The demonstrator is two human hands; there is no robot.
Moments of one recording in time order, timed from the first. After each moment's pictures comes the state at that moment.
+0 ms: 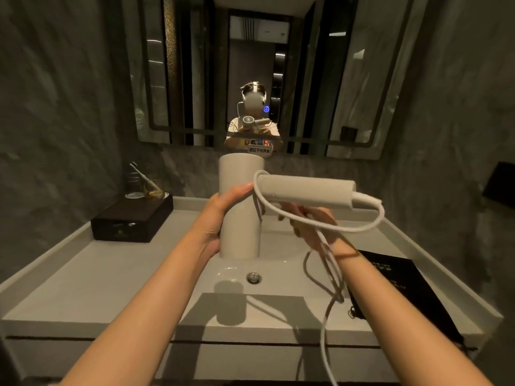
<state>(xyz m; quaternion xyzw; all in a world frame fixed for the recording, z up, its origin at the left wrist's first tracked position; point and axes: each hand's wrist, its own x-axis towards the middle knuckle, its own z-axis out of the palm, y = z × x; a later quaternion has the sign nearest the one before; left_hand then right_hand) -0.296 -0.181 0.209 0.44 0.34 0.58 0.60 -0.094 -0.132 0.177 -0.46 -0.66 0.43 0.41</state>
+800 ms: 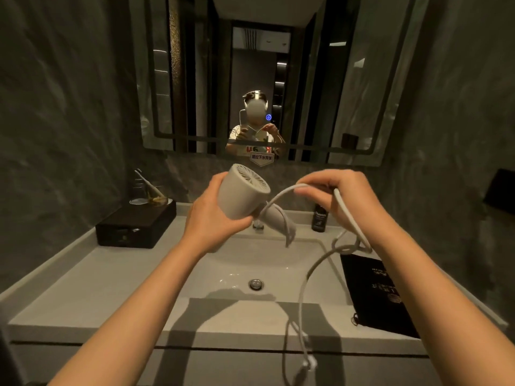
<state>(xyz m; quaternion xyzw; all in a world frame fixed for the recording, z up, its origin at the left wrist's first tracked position) -0.323 -0.159 0.199 0.66 0.53 0.52 0.06 -0.091 -0.179 0.271 -0.41 -0.81 0.06 0.41</state>
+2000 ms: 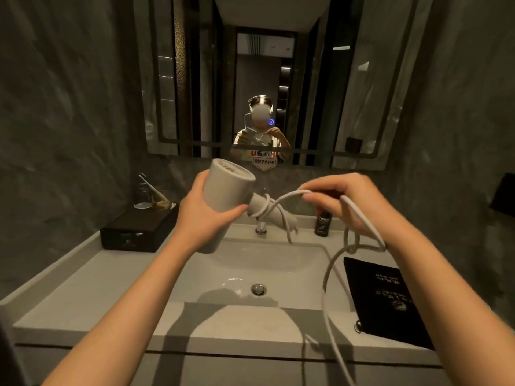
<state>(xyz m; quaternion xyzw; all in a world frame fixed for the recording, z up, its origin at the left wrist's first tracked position) -0.330 -0.166 0.215 0.61 0.51 0.60 0.12 -0.076 -0.179 0.280 -0.38 -0.85 0.09 0.36</state>
